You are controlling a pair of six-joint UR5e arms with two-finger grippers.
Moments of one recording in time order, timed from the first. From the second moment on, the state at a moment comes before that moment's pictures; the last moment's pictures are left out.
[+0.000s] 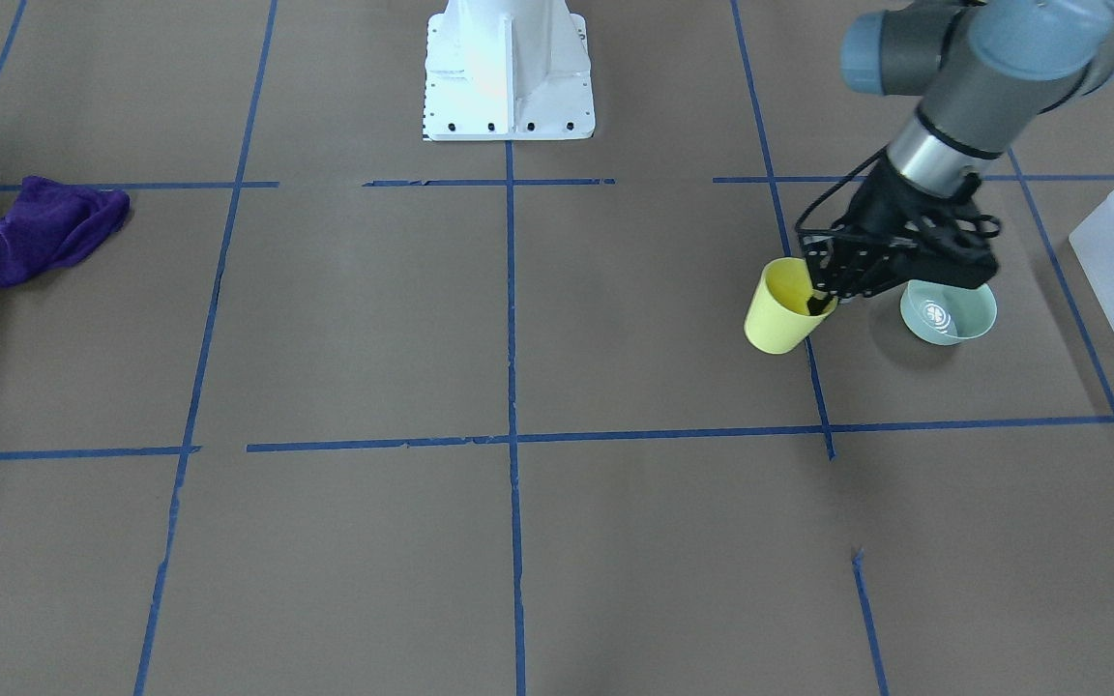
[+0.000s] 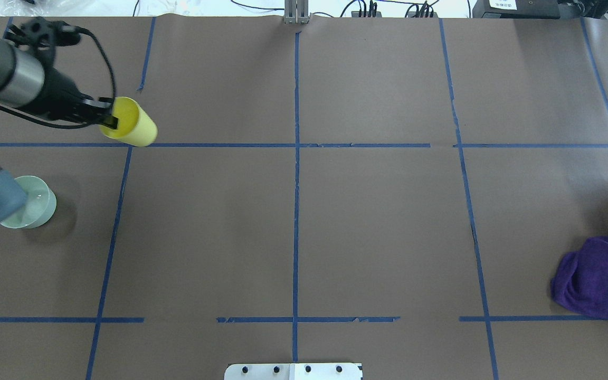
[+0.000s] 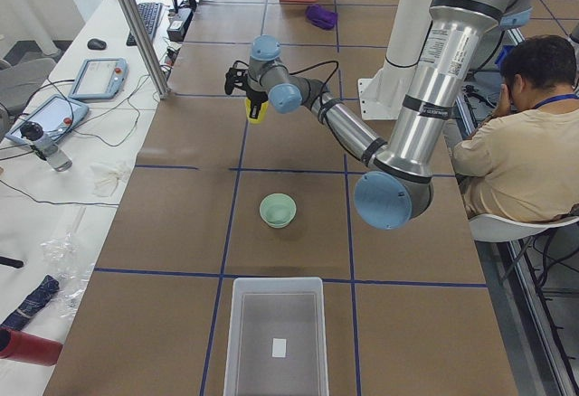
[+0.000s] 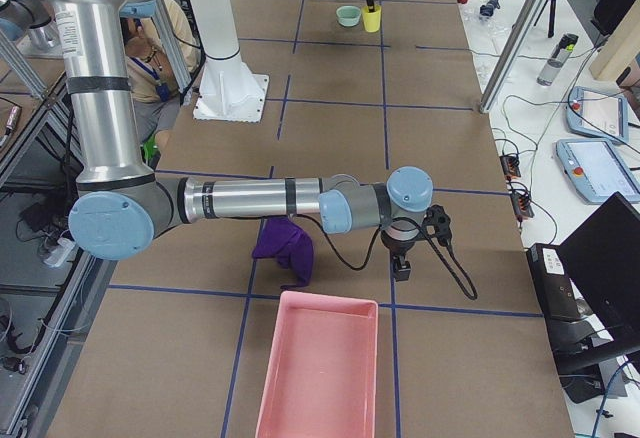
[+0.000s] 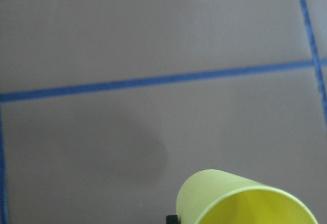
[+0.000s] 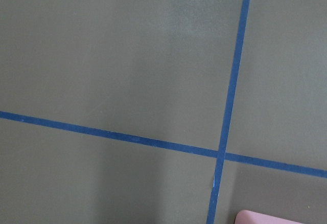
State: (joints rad) left arm -1.00 -1.83 -1.91 -1.84 -2.15 -0.84; right arm 1.48 -1.46 1.52 -1.40 2.37 0.05
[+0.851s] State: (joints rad) left arm -1.64 -1.63 -1.47 -1.84 -2.19 0.28; right arm 1.48 -1.52 1.50 -1.25 2.44 0.05
